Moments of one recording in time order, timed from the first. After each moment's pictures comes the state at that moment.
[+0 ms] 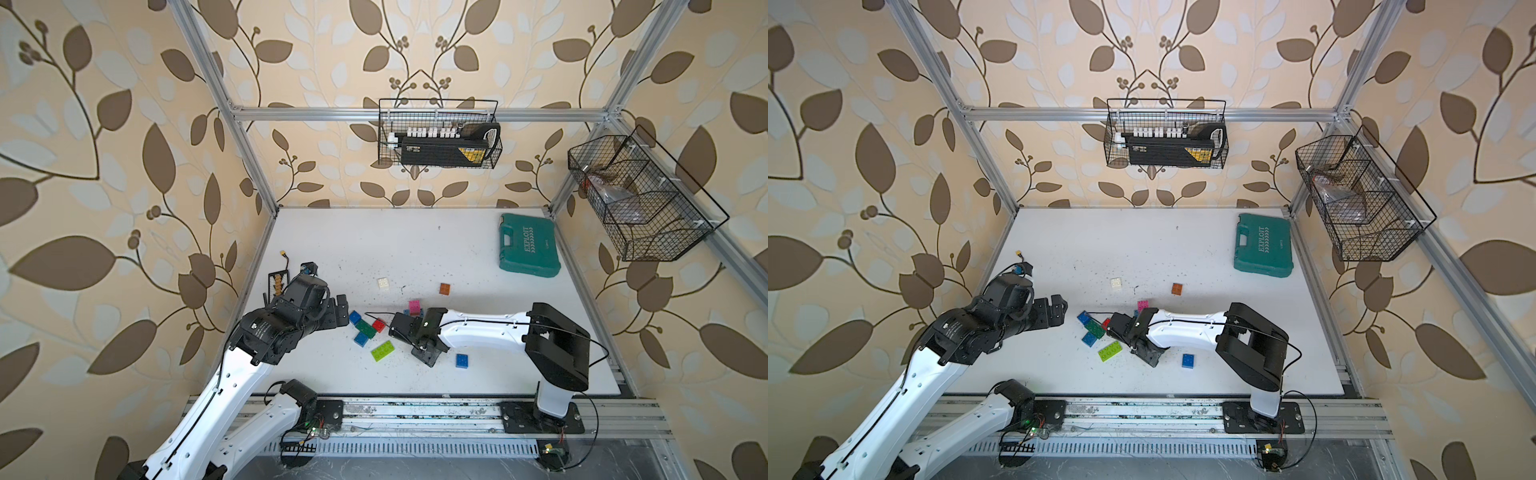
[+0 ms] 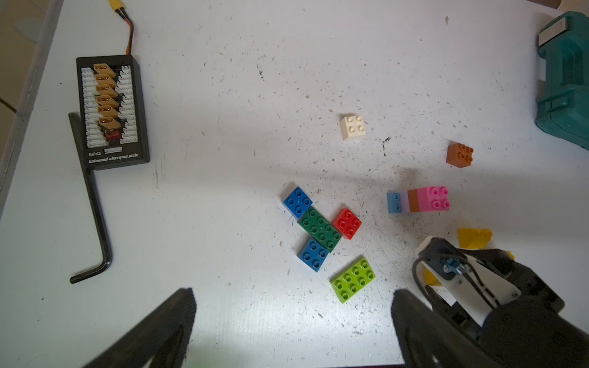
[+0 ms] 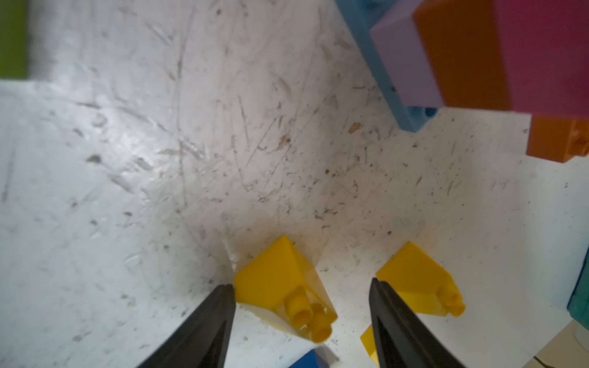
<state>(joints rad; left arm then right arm) -0.52 0.80 1.01 -1.12 -0.18 -0.55 1.09 1.83 1.17 -0.88 0.37 0.21</state>
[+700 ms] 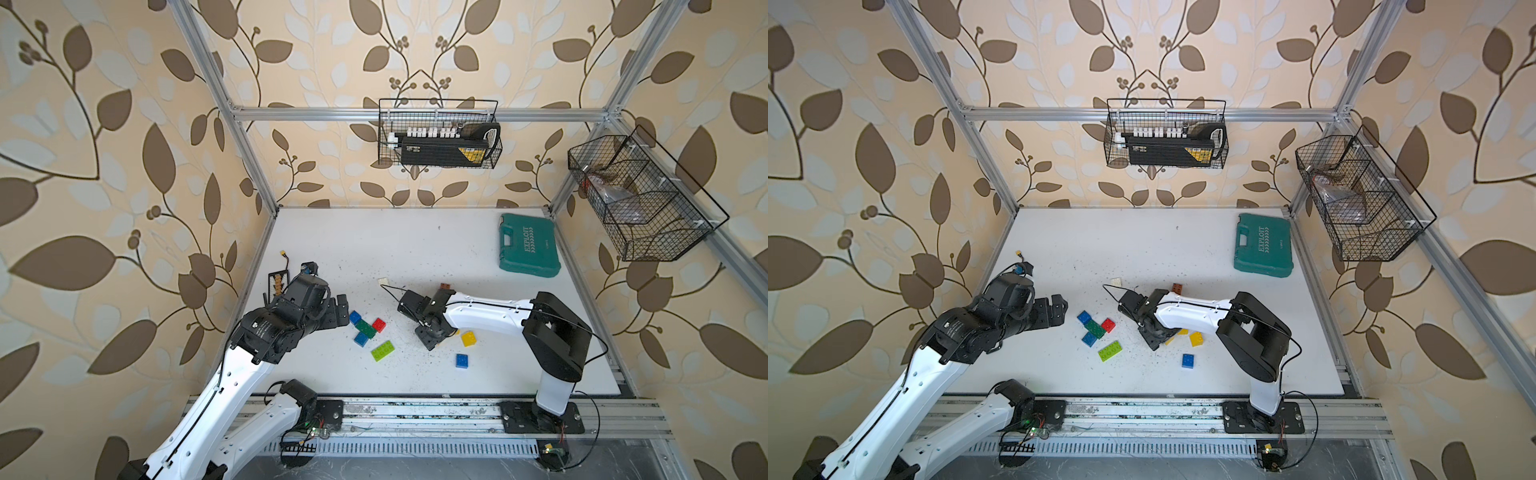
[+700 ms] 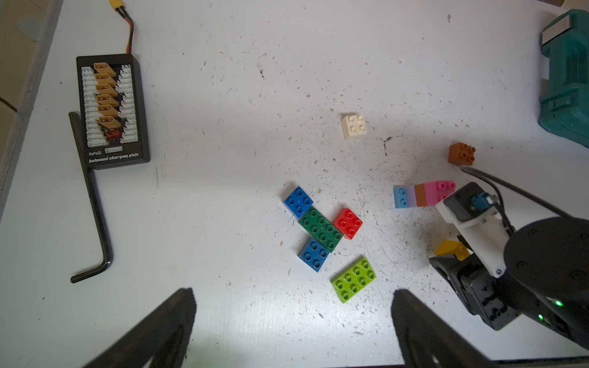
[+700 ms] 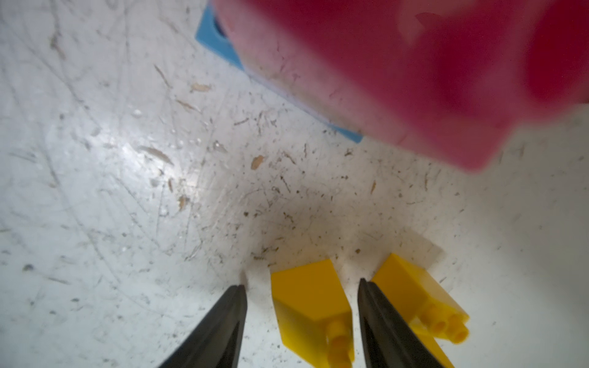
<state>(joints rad) -0.53 0.80 1.01 -1.12 -0.18 -0.55 0.95 1.85 1.19 -0.87 0.25 0.39</state>
